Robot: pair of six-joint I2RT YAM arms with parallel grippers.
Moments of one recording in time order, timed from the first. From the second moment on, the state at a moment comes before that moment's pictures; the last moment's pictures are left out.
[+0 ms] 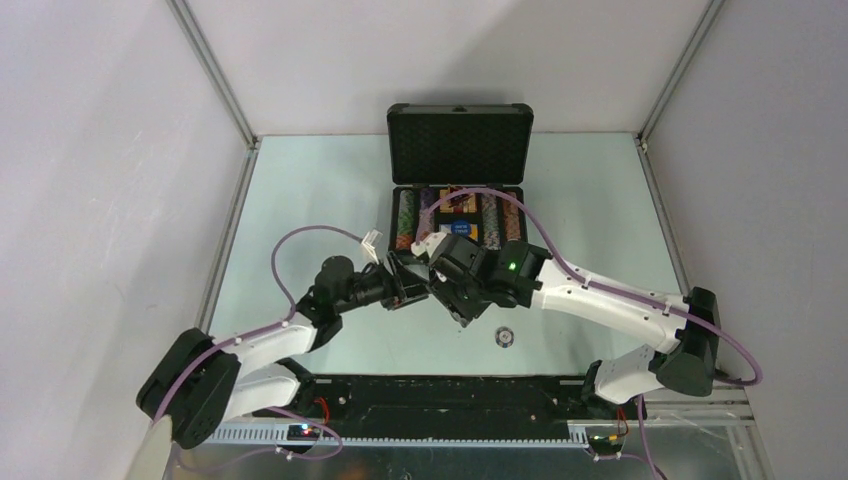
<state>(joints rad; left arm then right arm) -0.58 1.13 0.30 0.58 0.52 -1.10 1.13 1.43 1.34 -0.99 0.13 0.25</state>
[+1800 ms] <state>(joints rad) -0.63 1.07 0.22 0.86 0.72 -1.31 1.21 1.57 1.58 -1.12 0.15 0.12</state>
